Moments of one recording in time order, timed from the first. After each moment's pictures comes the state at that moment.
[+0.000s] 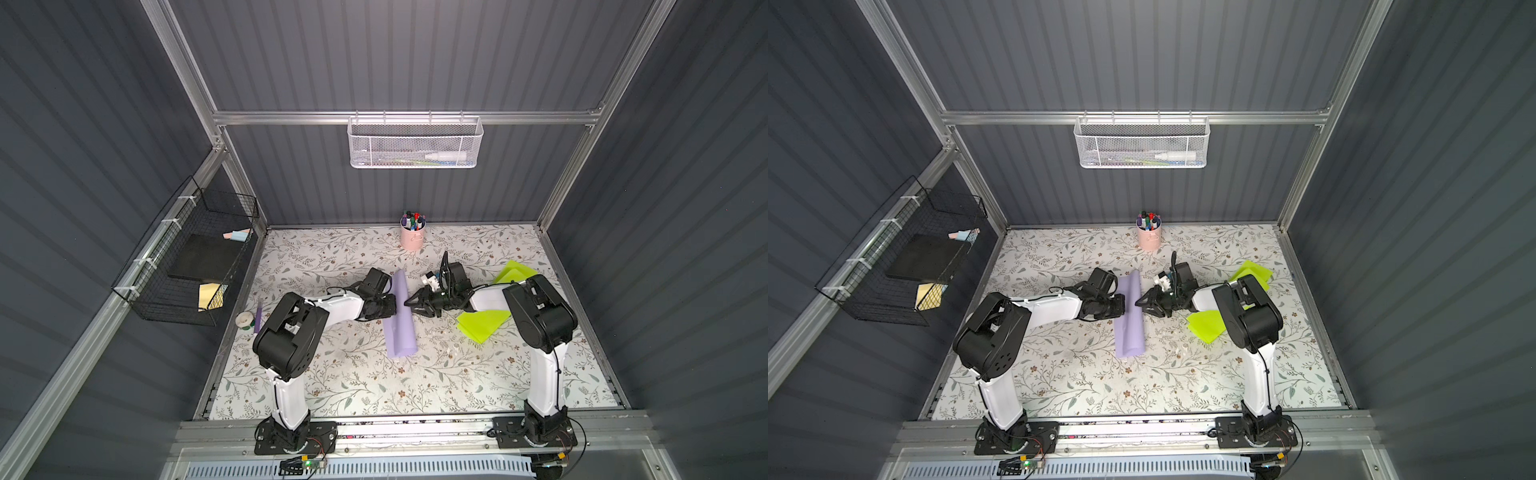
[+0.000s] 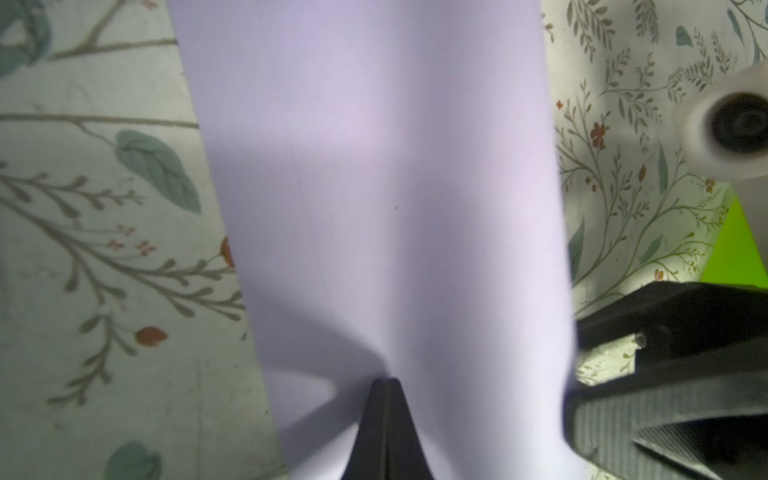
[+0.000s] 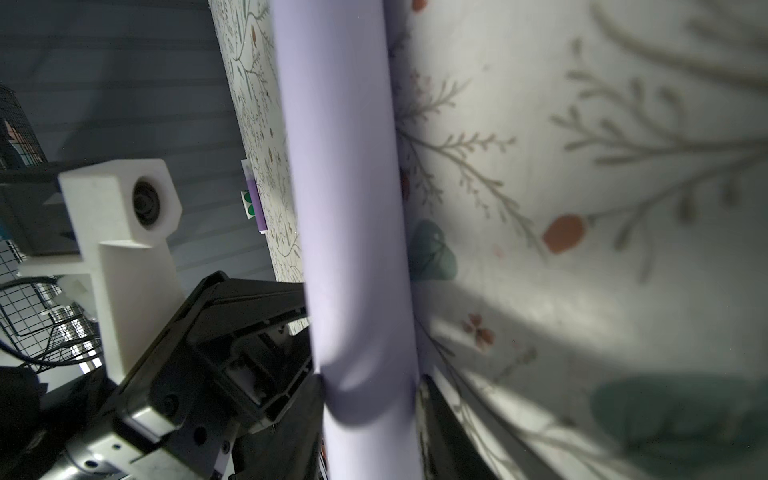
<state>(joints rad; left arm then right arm) -0.57 1.87 1.06 -0.20 0.18 -0.59 0.48 2.05 1.05 0.17 -0.86 0.90</state>
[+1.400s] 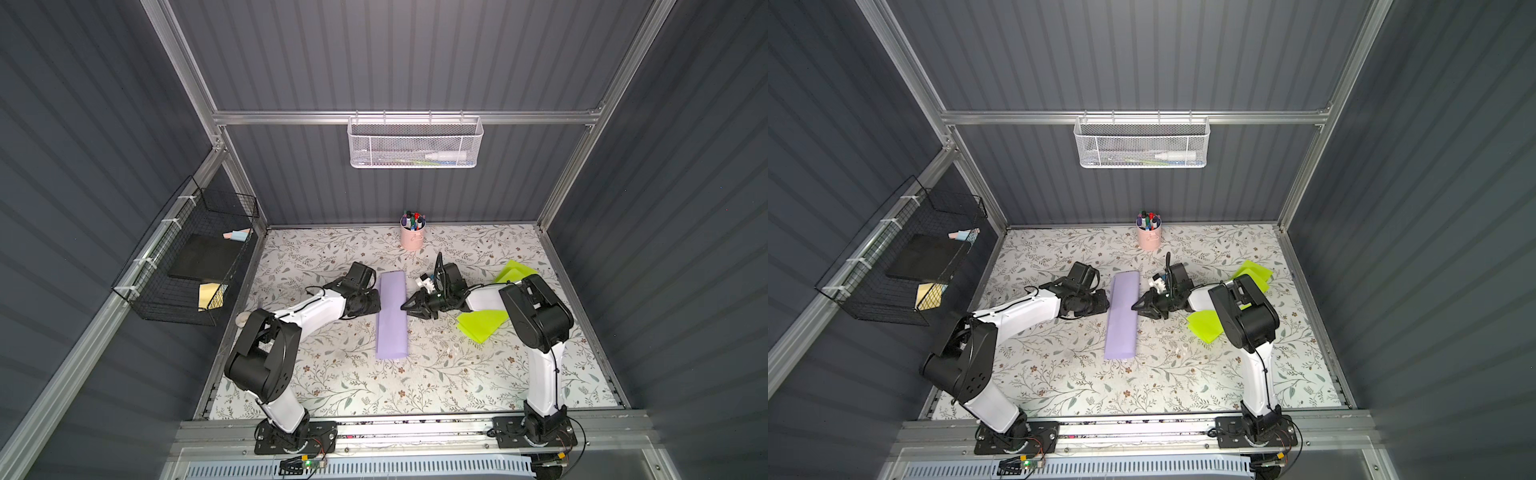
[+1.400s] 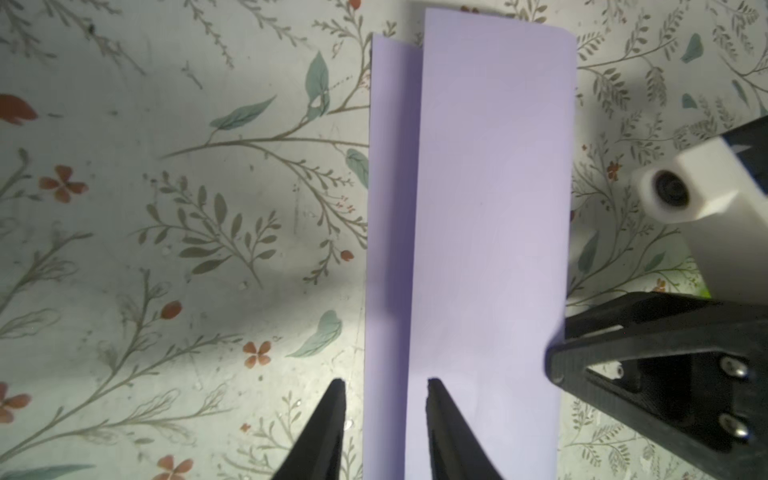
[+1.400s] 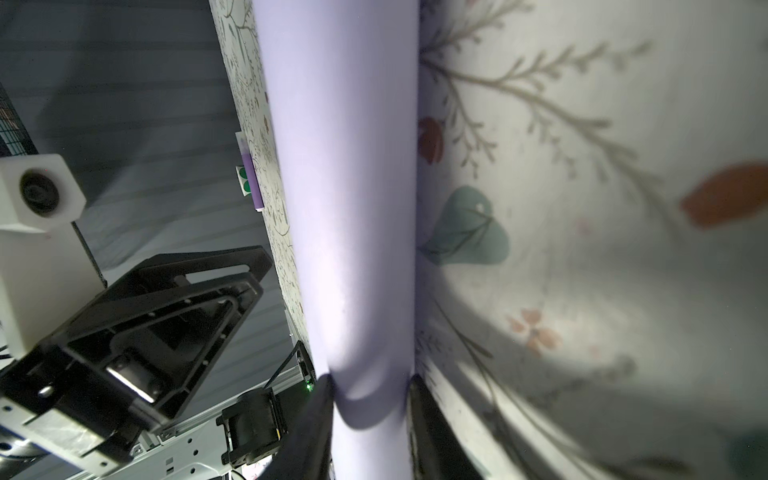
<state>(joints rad) -0.49 1.67 1.02 -0.39 0.10 -0.57 0.51 2.08 1.10 0.11 -0.89 0.86</state>
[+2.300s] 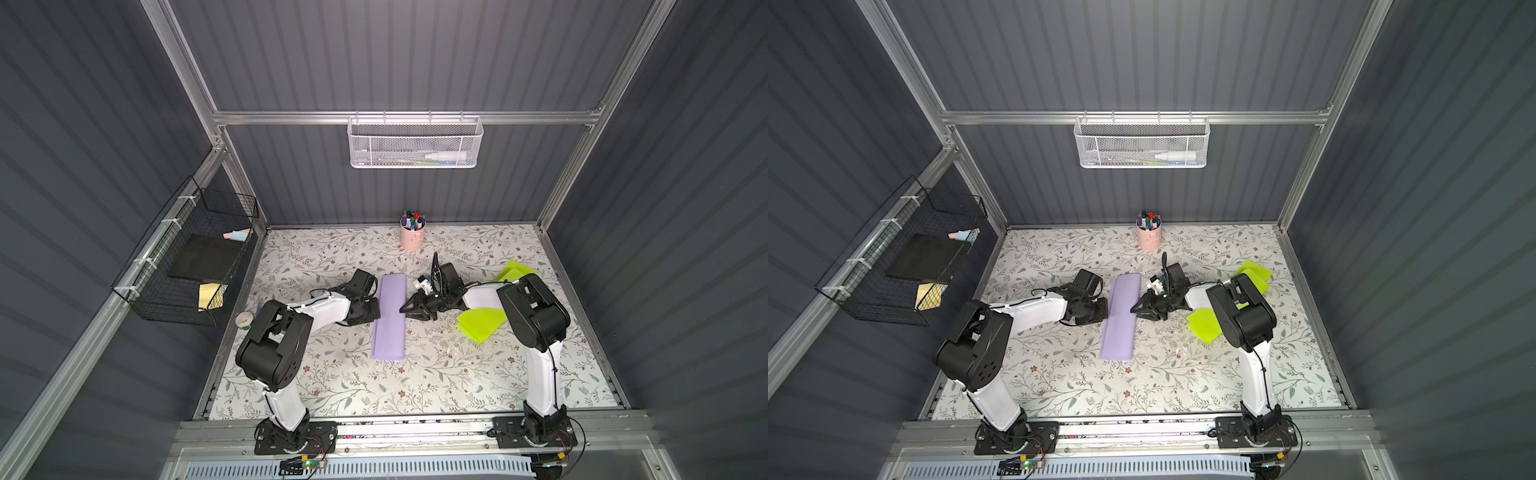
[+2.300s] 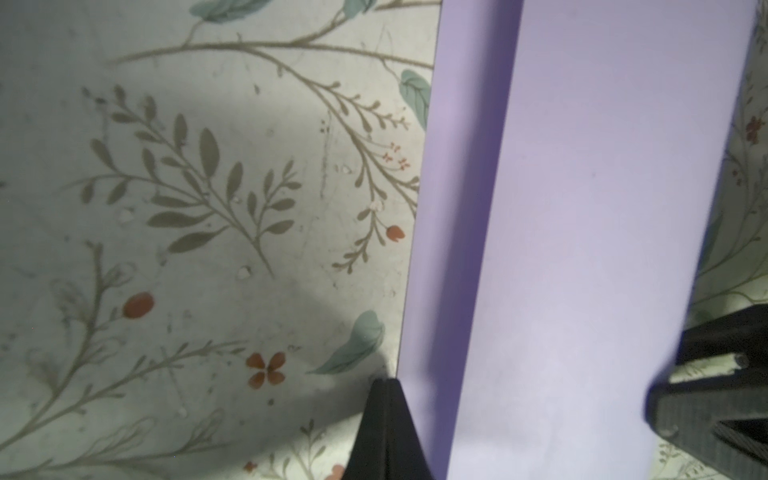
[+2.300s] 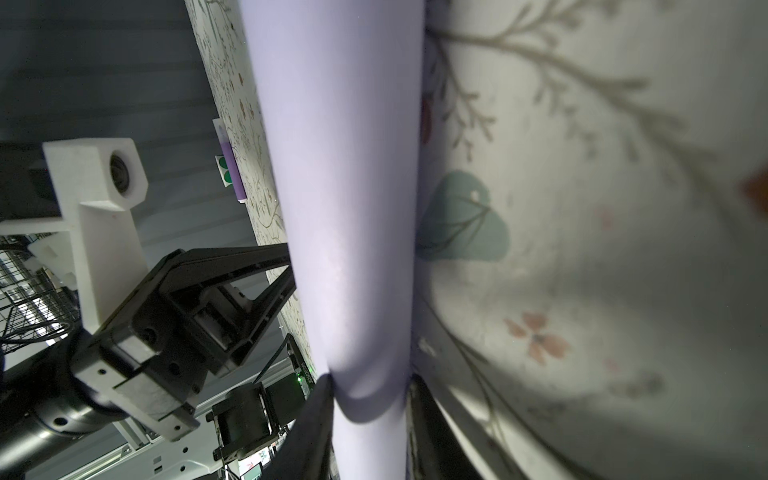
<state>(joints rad) -0.49 1.76 0.99 -0.35 0.09 -0.58 0.52 2.09 1.14 0.00 -0.88 0.81</state>
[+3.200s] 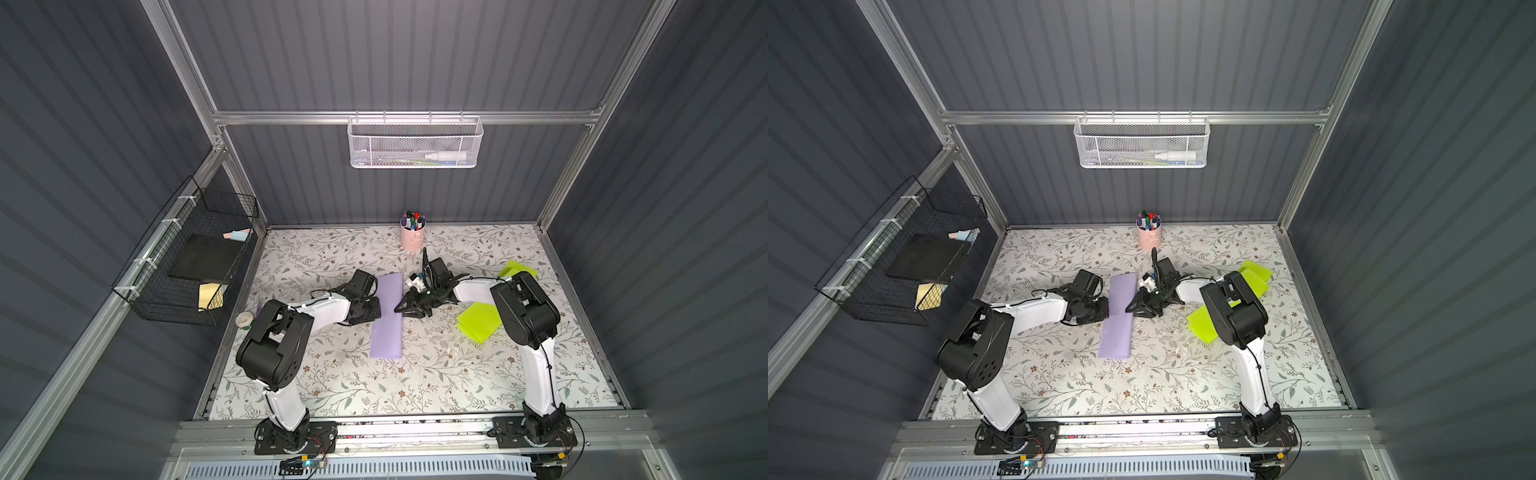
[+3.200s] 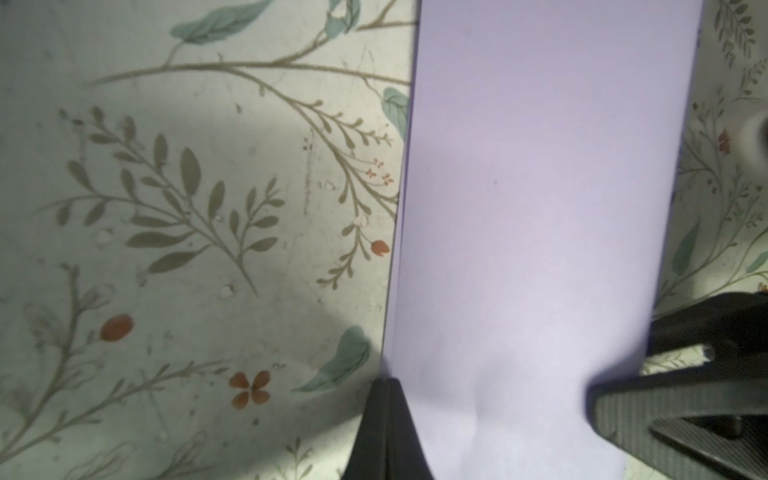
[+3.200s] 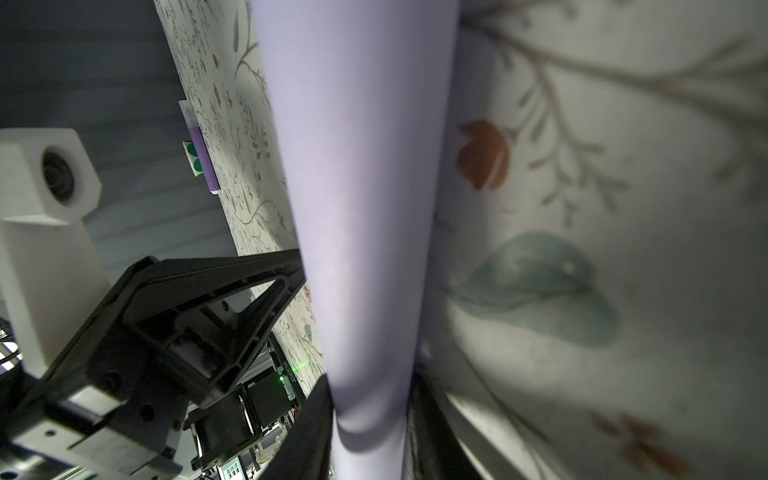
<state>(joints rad) -0.49 1.76 0.97 -0.30 0.10 -0.58 0.56 2.16 1.31 -0.20 -0.84 0.72</state>
